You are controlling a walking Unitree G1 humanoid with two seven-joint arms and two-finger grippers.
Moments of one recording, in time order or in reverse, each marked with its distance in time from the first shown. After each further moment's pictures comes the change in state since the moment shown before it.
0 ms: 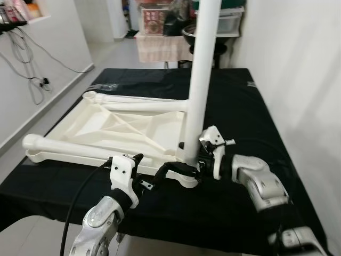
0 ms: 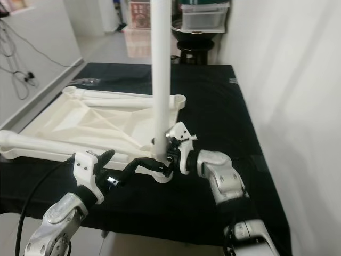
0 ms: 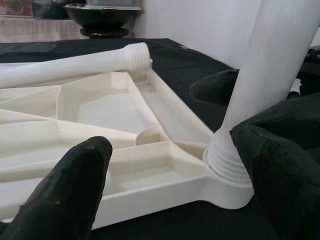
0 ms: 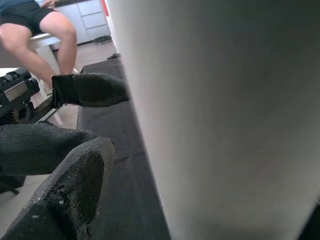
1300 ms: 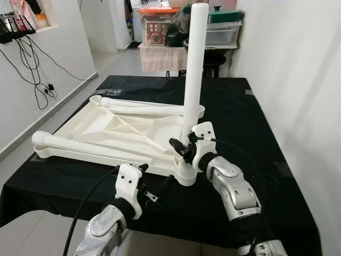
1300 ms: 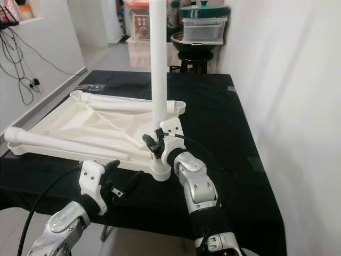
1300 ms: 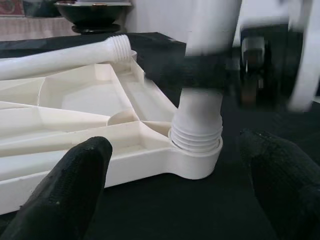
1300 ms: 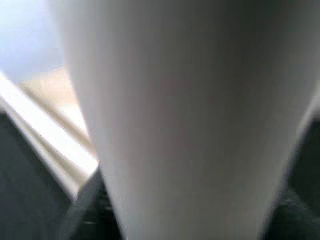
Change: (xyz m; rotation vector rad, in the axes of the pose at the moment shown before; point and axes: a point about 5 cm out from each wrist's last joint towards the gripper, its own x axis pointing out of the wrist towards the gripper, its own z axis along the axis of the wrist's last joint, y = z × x) left arm -0.006 -0.010 -0.011 0.003 0.059 -0.029; right arm 0.034 0.012 -0.011 0.088 -0.002 -0.591
